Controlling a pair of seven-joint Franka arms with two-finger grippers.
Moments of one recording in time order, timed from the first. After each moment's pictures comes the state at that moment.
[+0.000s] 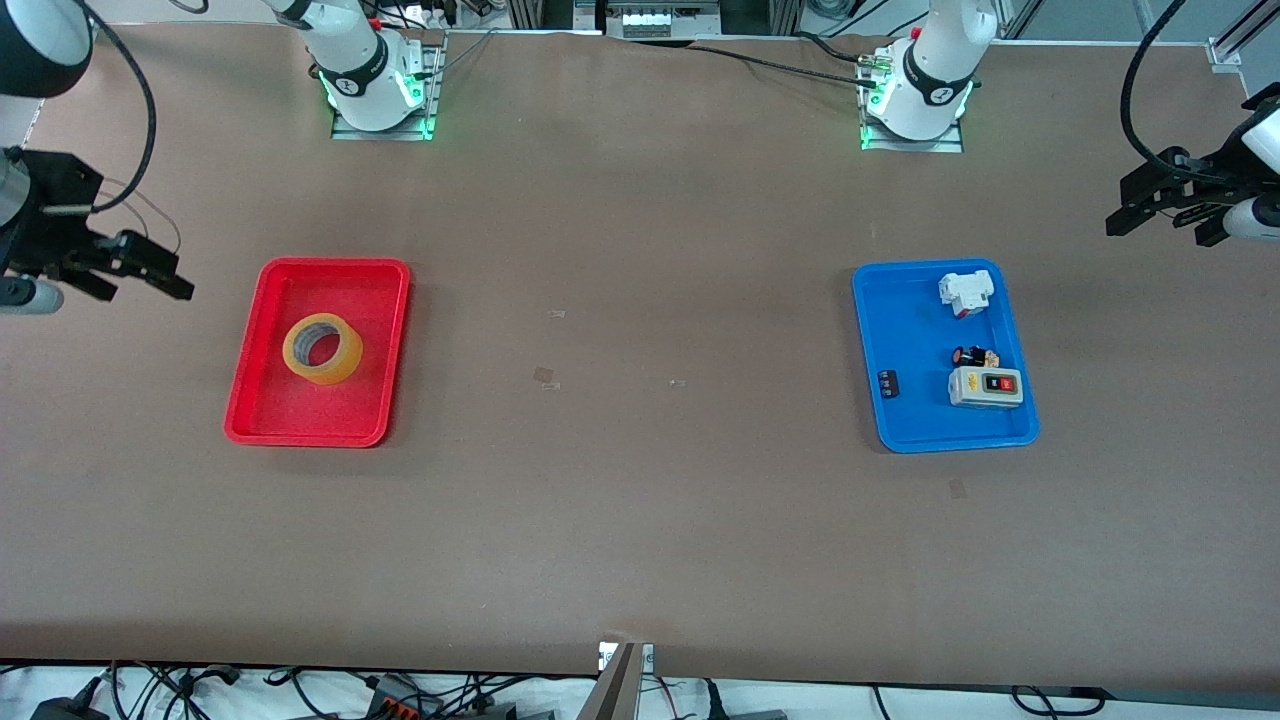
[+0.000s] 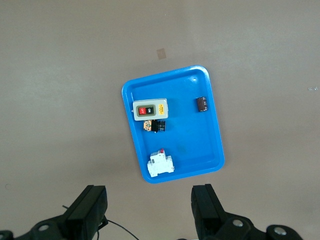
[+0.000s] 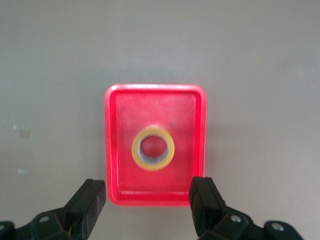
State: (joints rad) left arm 0.01 -0.02 0.00 -1.55 0.03 1.49 0.14; right arm -0.02 -0.01 -0.02 -1.74 -0.01 1.75 -0.02
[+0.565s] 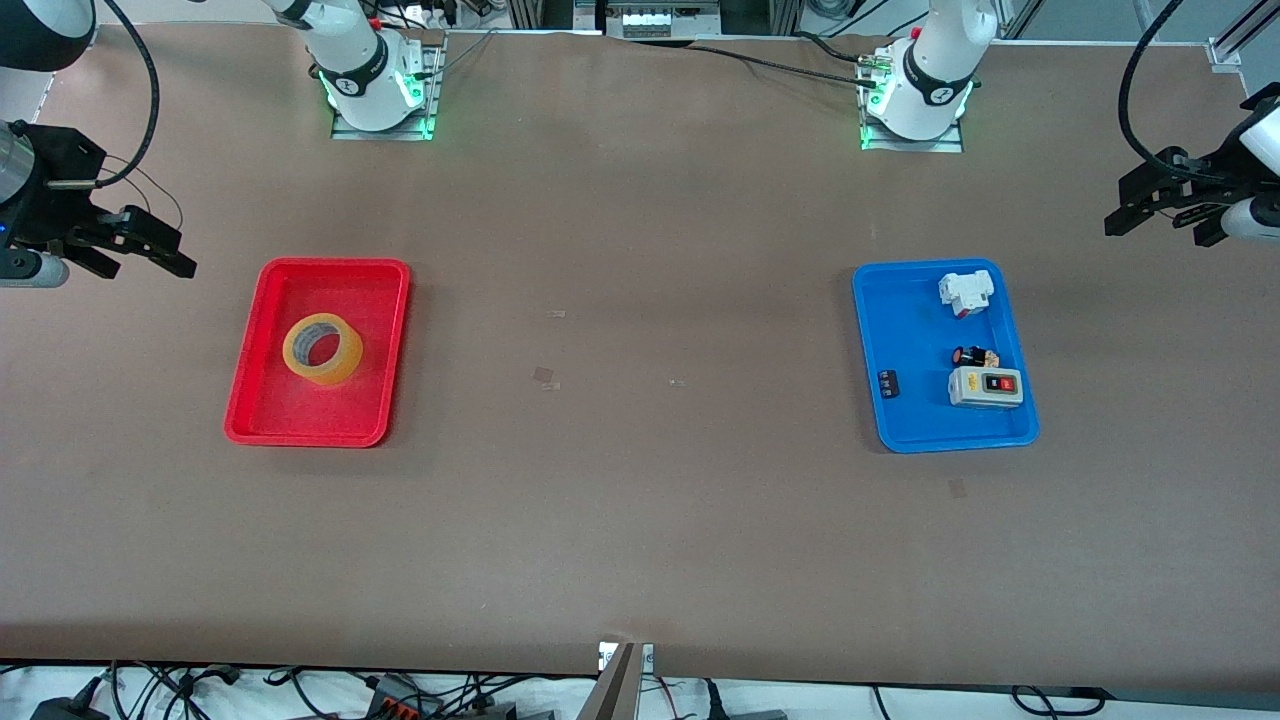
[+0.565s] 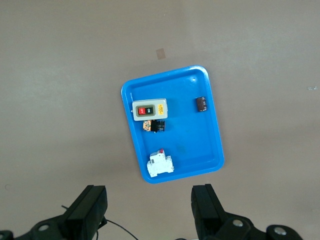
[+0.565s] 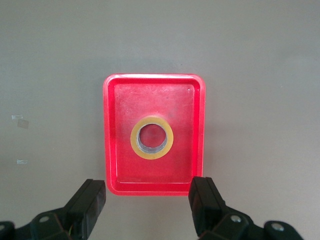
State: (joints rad) left arm 0.01 -0.02 -0.01 -1.55 0.03 1.49 0.14; right arm -0.02 -0.04 -0.02 -1.76 -0.01 1.74 -0.02
